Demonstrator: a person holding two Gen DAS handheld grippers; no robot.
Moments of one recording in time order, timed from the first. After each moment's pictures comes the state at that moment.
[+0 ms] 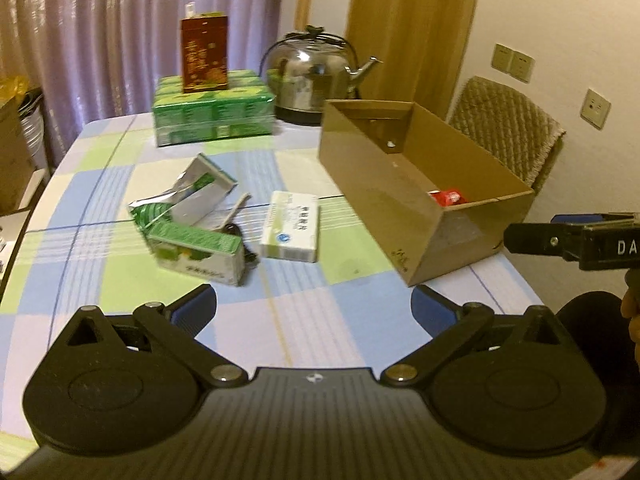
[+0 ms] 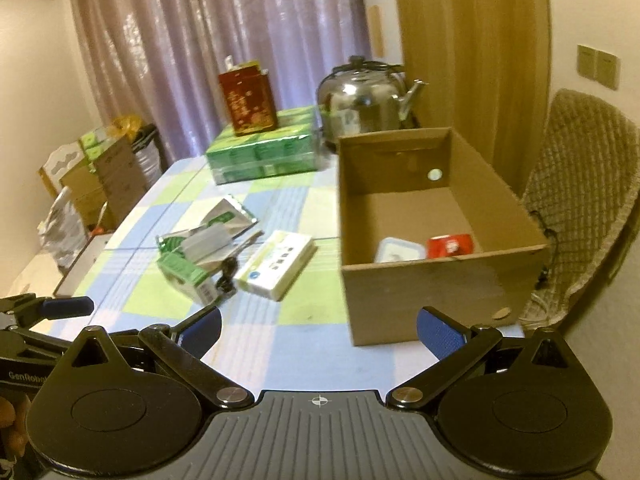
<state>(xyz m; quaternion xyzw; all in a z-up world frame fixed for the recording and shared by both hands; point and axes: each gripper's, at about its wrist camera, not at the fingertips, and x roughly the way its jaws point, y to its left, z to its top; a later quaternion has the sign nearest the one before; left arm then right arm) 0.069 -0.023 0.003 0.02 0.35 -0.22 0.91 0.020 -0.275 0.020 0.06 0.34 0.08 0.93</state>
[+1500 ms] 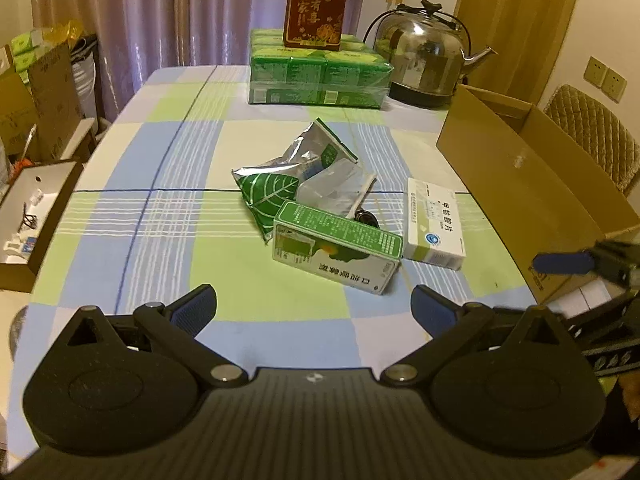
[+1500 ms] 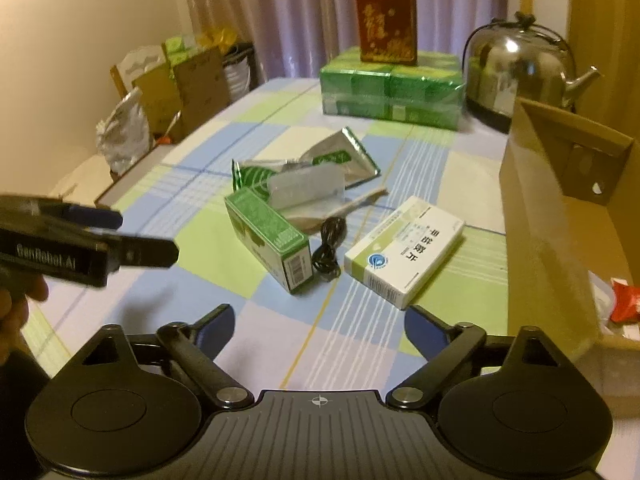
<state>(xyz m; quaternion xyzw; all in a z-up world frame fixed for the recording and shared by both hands) 0.177 0.065 -0.048 -0.01 0.40 -0.14 0.90 0.130 -0.160 -0.071 -0.04 0.40 0.22 0.89</state>
